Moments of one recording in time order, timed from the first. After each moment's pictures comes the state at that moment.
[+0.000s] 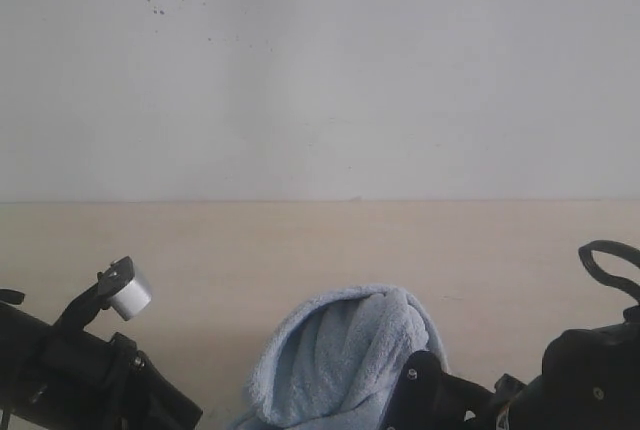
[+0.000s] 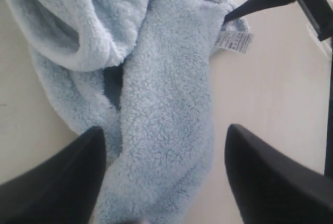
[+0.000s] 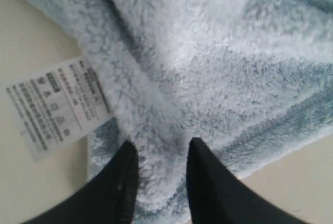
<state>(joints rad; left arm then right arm) -0.18 1.70 -0.71 -1.24 0.90 1.71 0.65 1.65 -0.63 0.30 0.29 -0.80</state>
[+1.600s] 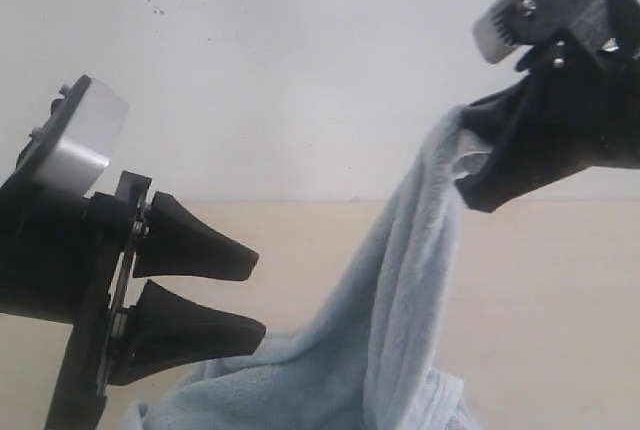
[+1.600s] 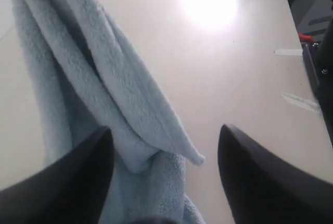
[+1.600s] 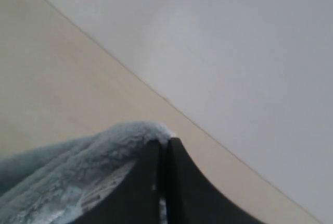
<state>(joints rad) -0.34 1.31 -0.79 -1.34 0.92 1.90 0.43 1.20 -0.90 0.30 0.14 -0.72</state>
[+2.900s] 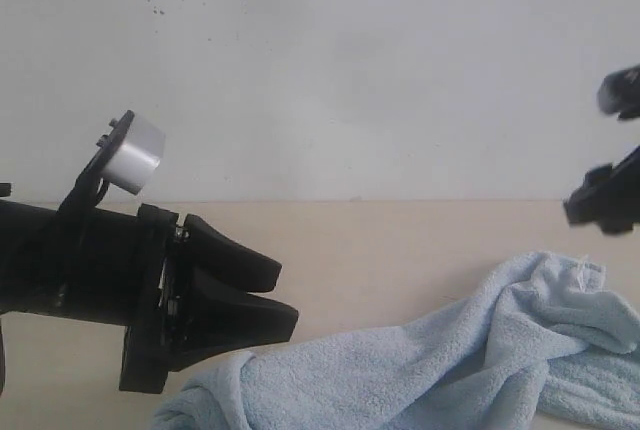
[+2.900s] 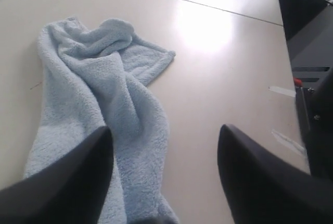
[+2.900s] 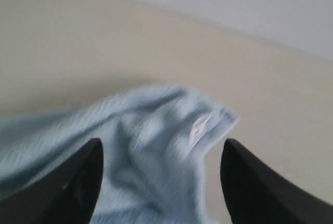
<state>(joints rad) -0.34 1.47 -0.79 -1.52 0.93 1.88 0.05 1.44 -0.91 0.26 0.23 -0.56</state>
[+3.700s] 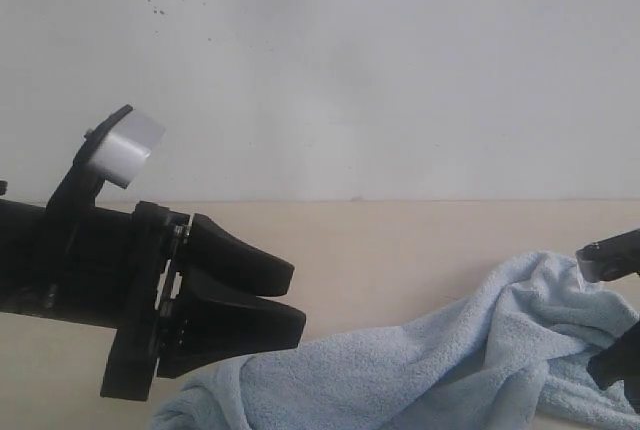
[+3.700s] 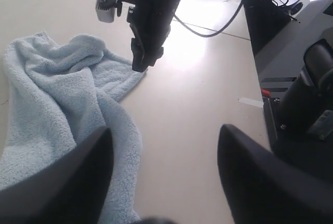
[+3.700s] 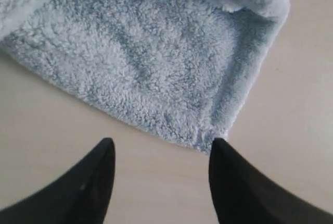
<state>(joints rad) -0.34 1.47 -0.79 -1.54 1.03 1.88 0.07 1.68 -0.91 -0.19 0.71 -0.07</state>
